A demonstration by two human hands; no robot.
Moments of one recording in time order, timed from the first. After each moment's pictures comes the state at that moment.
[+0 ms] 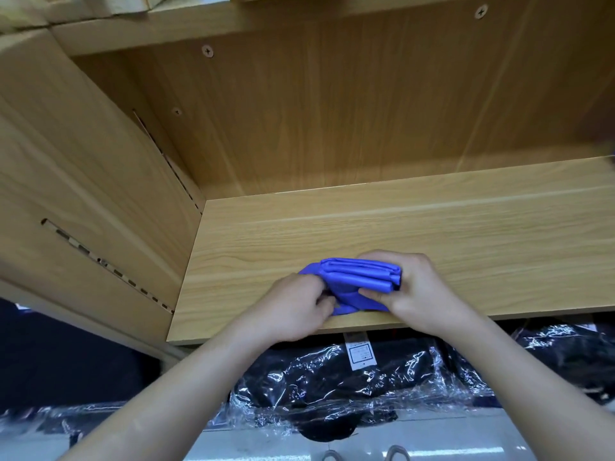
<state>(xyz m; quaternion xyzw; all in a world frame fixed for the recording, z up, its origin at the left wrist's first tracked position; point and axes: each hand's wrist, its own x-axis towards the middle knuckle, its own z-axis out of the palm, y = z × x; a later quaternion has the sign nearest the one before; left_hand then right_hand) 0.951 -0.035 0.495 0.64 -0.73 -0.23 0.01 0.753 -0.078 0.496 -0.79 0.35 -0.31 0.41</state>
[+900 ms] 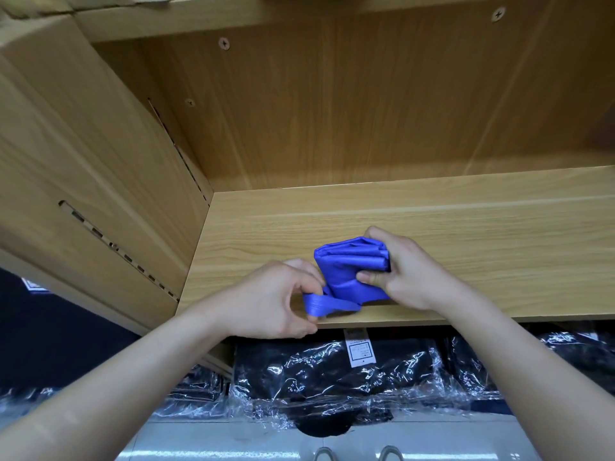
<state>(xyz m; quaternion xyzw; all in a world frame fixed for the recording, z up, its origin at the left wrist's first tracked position) 0.985 -0.010 0.524 0.55 -0.75 -0.34 0.14 0.766 -0.107 0.494 -0.83 0.36 -0.21 0.37</state>
